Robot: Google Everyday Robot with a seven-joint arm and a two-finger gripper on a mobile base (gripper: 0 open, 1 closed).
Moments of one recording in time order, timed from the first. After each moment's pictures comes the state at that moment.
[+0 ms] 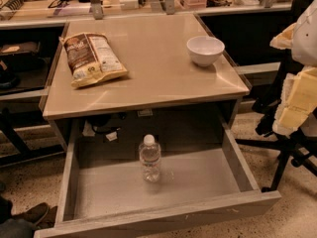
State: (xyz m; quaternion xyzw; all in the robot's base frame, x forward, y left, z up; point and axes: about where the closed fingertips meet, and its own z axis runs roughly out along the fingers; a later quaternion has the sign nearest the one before) arm 0.438 -0.216 0.977 -0.60 0.78 -0.04 0.16
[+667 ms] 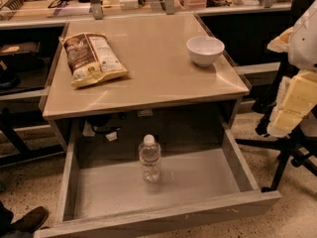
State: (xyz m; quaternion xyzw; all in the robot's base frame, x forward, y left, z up) arm 0.439 -0.209 0.971 -0.60 0.78 -0.03 0.17
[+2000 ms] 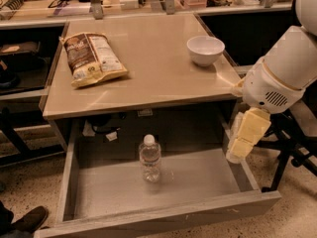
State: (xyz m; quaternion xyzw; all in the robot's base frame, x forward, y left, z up) arm 0.439 -0.163 0.875 -0.59 0.79 0.10 0.14
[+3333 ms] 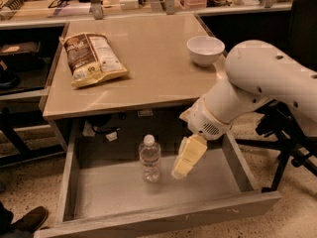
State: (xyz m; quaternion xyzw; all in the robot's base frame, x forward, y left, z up) arm 0.455 -0.060 0.777 -0.60 0.76 0.20 0.17
